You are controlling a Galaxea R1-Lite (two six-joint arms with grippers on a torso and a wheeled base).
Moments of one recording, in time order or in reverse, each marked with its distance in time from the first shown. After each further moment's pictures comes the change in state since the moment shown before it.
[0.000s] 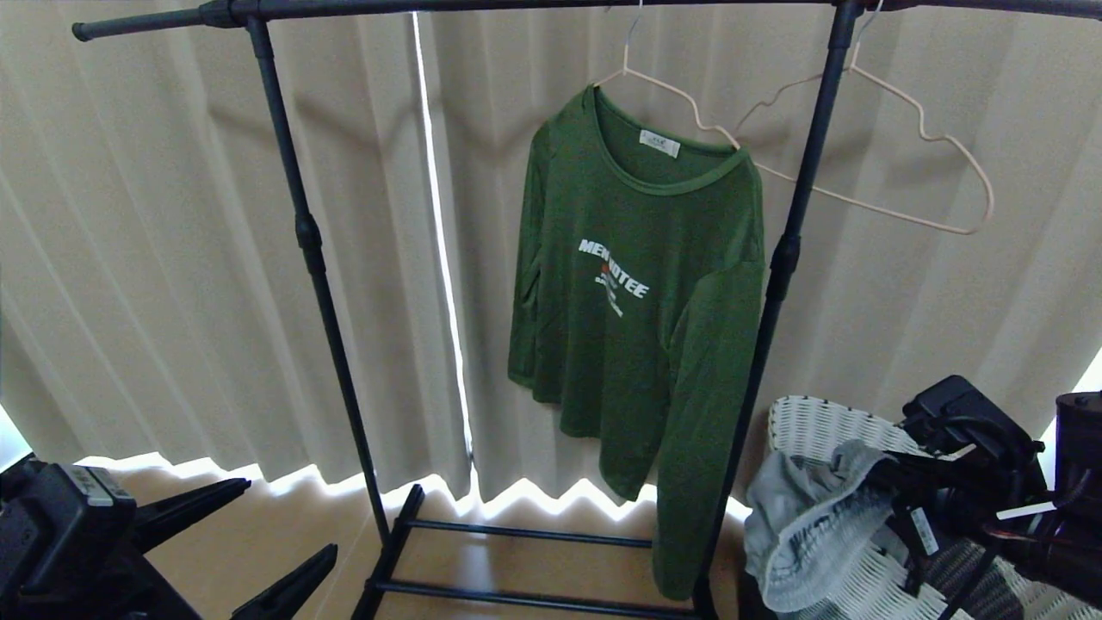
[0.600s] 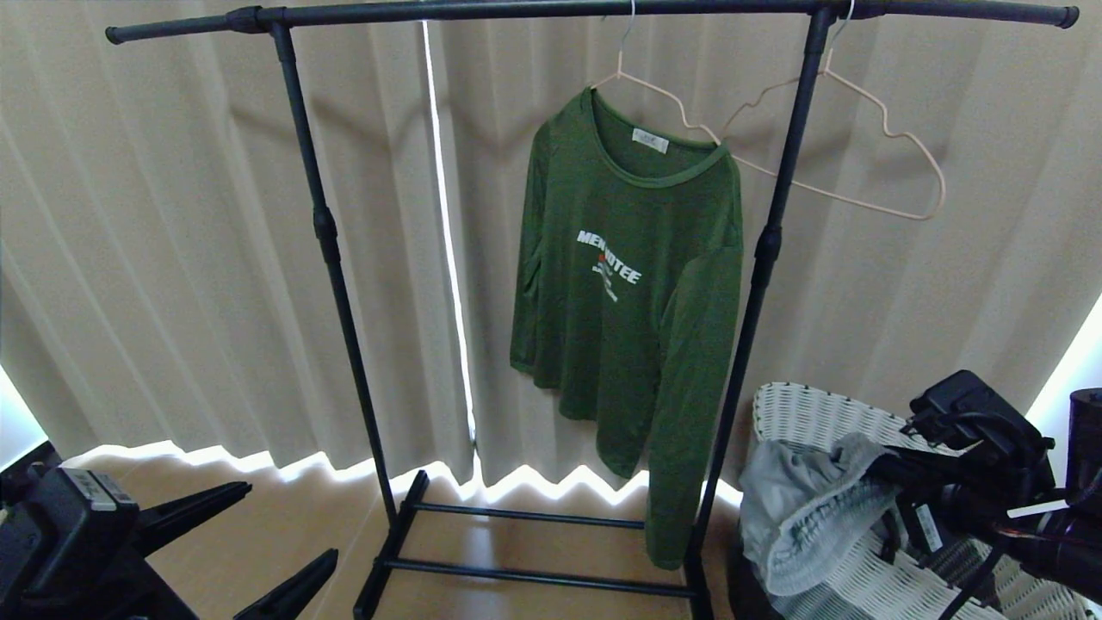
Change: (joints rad) left arm -0.001 0.001 0.006 0.000 -0.001 0.001; right arm 0.000 -0.023 -0.004 0.000 0.034 0.000
